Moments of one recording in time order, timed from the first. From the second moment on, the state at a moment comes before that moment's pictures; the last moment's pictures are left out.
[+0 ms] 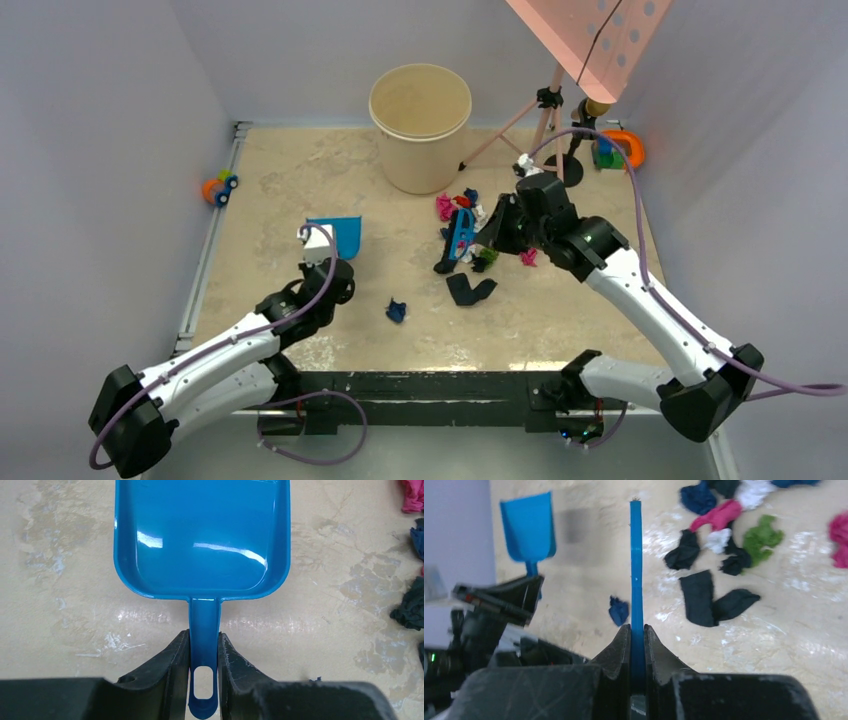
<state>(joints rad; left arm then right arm) -0.76 0.85 0.47 -0.33 -0.70 -0.59 0.59 1.14 1.18 -0.75 0.04 0.76</state>
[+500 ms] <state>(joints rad) -0.76 0.85 0.48 -0.39 -0.77 -0.65 0.98 1.64 1.32 -0.66 -0.31 0.53</state>
